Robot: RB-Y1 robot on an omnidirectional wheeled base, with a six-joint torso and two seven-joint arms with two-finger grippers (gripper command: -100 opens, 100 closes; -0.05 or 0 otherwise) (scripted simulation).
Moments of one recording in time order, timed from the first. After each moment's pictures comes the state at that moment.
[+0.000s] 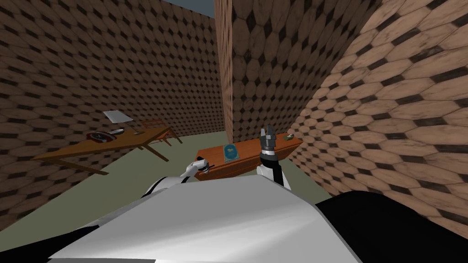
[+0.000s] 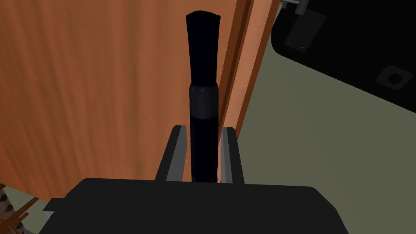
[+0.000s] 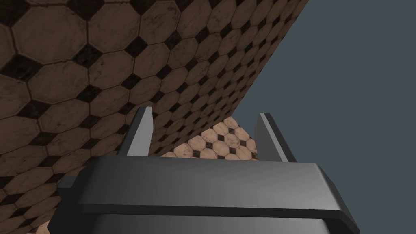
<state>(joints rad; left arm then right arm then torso) -0.47 0.18 0.05 -0.42 0.31 0.66 0.14 0.48 -0.02 0.05 -2.32 -0.04 -0.49 0.10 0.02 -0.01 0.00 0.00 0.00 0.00</state>
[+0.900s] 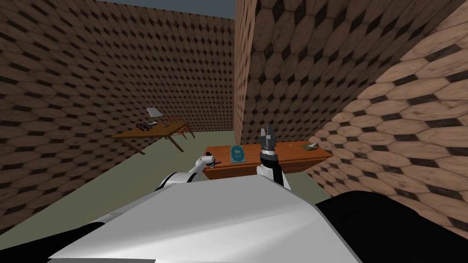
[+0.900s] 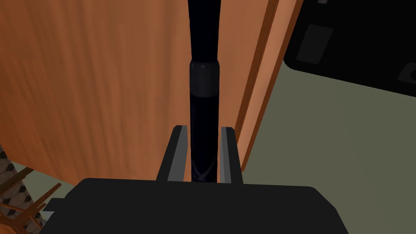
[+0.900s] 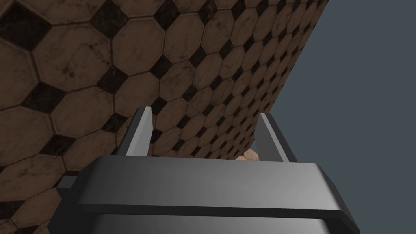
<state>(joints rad) -0.54 0.07 0.05 -0.47 0.13 0.72 0.13 0.48 -0.02 0.05 -2.32 -0.04 -0.49 0.10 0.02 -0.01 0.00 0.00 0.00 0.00</state>
